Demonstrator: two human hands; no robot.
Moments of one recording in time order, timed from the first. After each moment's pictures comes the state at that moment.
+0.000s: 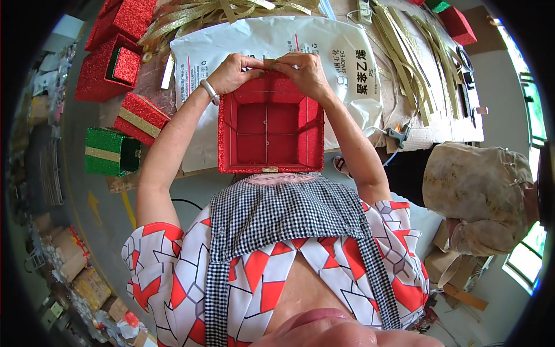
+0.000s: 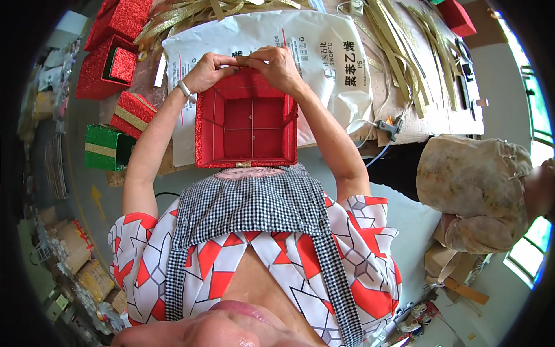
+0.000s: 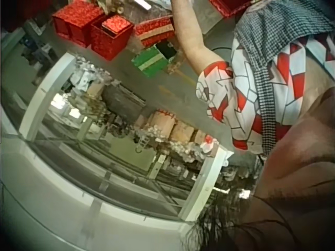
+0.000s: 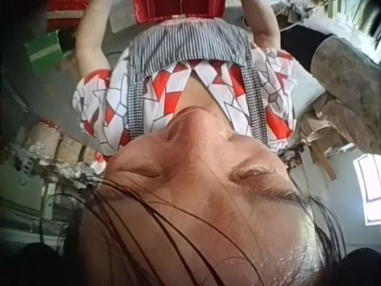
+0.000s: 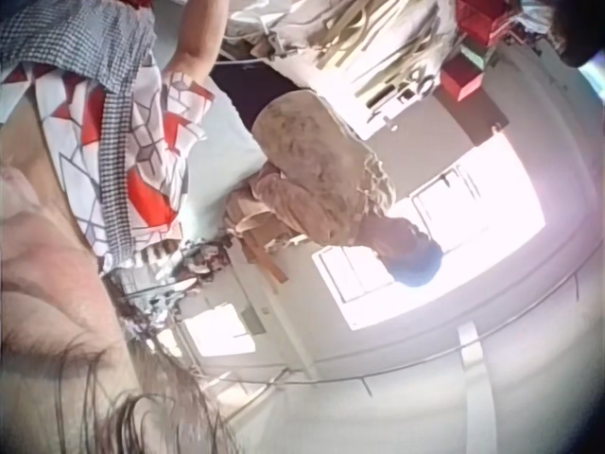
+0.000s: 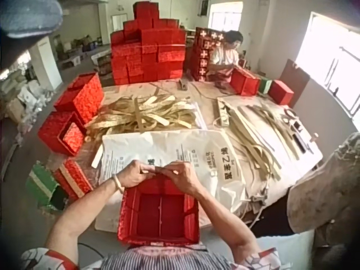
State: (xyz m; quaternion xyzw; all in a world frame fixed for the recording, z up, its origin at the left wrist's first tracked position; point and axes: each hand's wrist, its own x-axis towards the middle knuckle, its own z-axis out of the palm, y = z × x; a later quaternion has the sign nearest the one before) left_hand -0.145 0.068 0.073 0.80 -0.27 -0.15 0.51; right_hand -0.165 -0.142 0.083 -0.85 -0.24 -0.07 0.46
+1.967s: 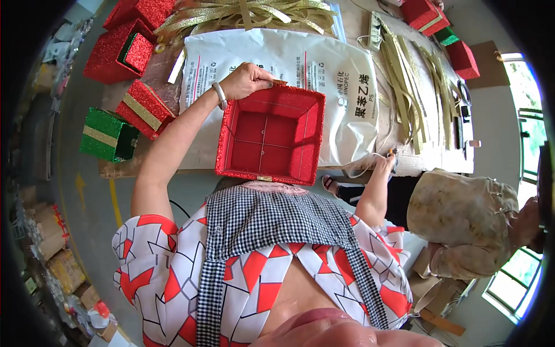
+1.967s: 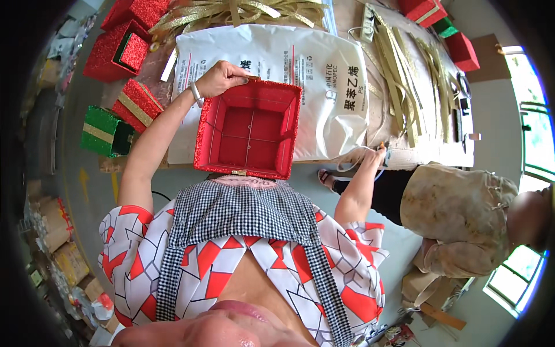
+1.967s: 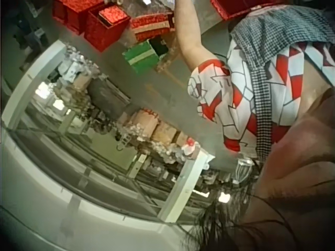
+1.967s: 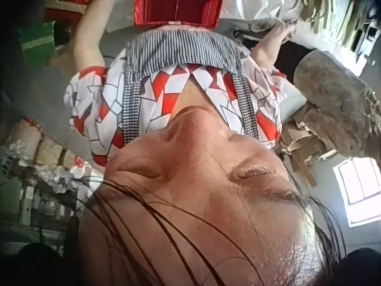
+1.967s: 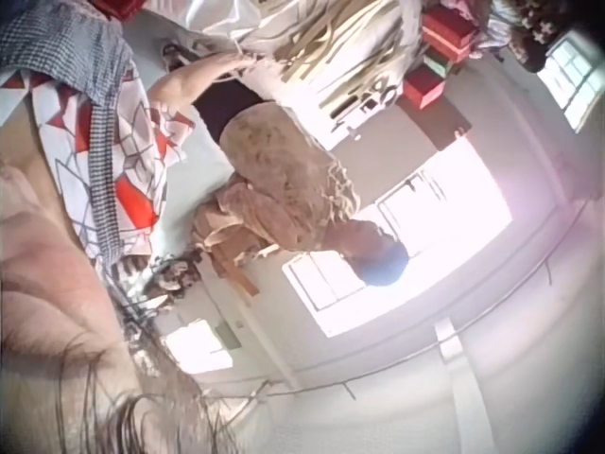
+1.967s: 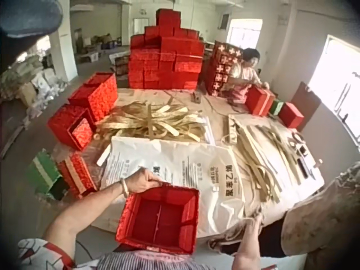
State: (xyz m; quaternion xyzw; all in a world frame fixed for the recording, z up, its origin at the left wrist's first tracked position) left_hand -0.150 0.084 0.062 0.81 -0.28 -0.13 0.50; right_hand -0.259 -0.461 -0.126 -0.36 0.50 -0.17 0.77
